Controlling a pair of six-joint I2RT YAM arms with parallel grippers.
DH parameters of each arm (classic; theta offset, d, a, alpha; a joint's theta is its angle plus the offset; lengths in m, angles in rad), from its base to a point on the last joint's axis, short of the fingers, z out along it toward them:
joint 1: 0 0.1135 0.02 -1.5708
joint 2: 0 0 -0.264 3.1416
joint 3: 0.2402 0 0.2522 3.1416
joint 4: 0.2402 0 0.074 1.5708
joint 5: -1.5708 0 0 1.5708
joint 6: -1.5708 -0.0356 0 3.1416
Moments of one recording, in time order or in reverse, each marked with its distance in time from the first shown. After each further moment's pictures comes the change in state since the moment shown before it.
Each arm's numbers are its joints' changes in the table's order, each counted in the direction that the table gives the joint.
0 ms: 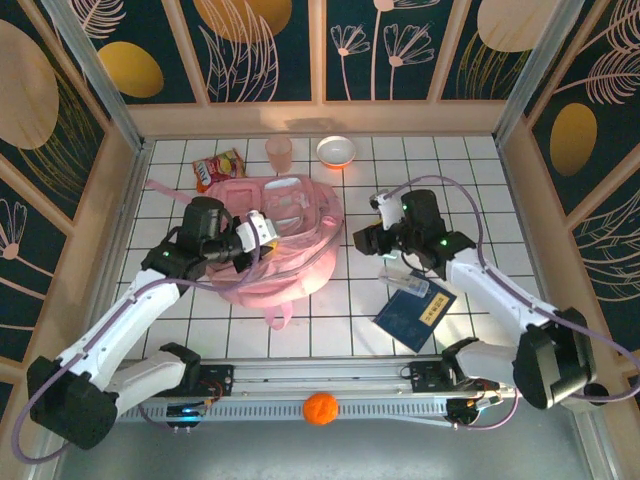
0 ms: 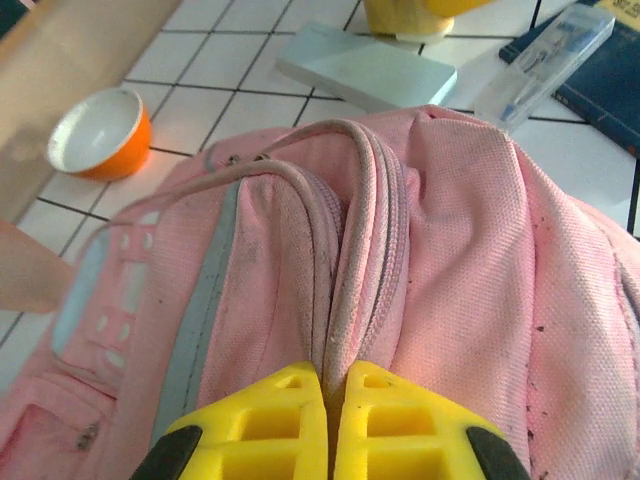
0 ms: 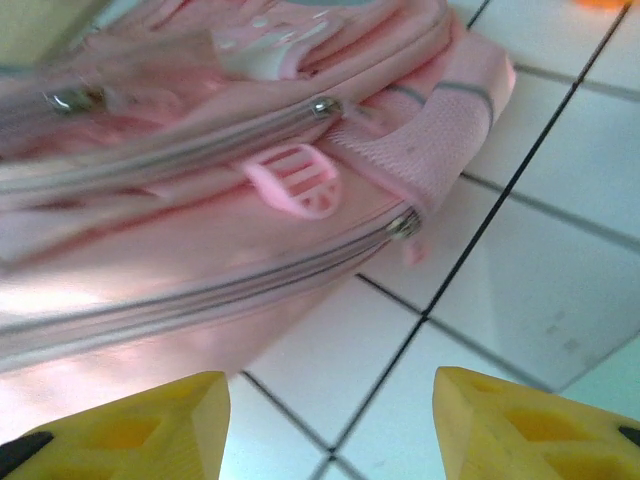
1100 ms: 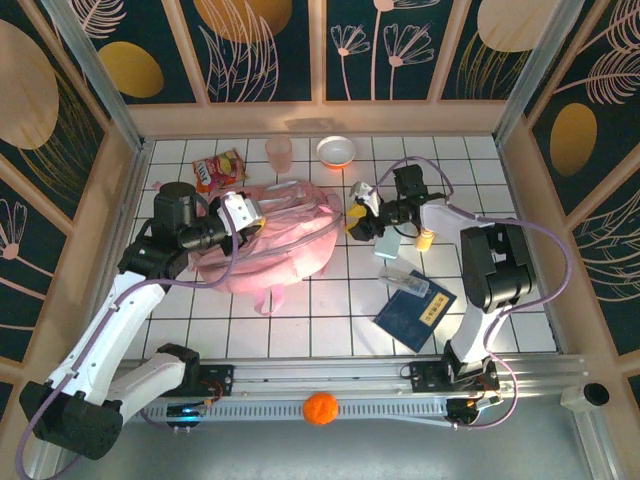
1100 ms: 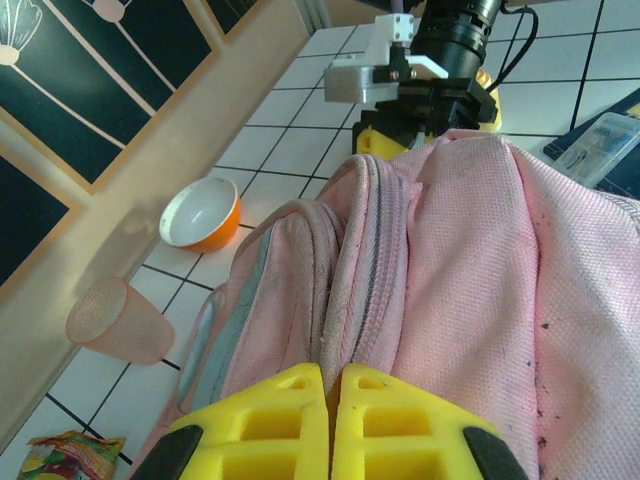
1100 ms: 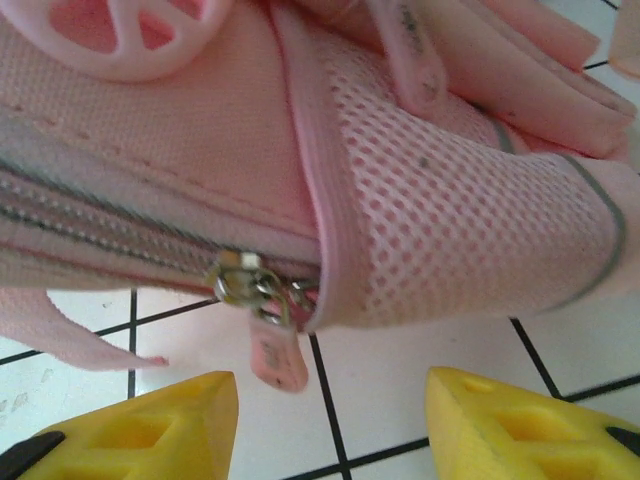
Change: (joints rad) left arm 0.106 -0.035 0.118 -0.009 -0.099 -0.002; right arm -0.130 0.557 0.289 -0.010 0.493 0.722
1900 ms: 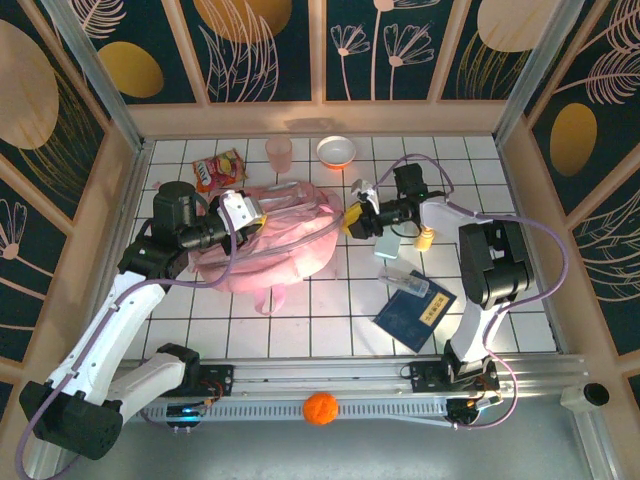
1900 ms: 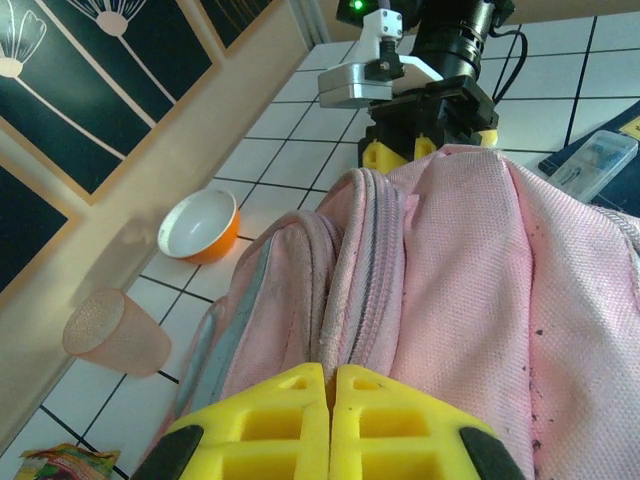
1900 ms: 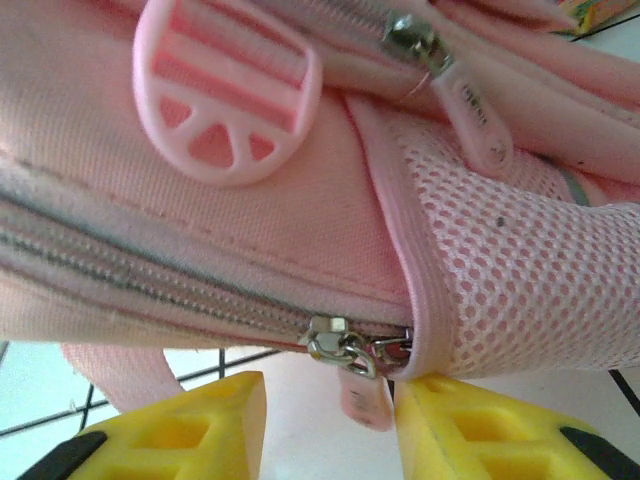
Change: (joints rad) left arm 0.000 0.000 -0.001 -0.023 -0.017 0.023; right arm -0.021 0.024 0.021 0.000 0.186 -0.120
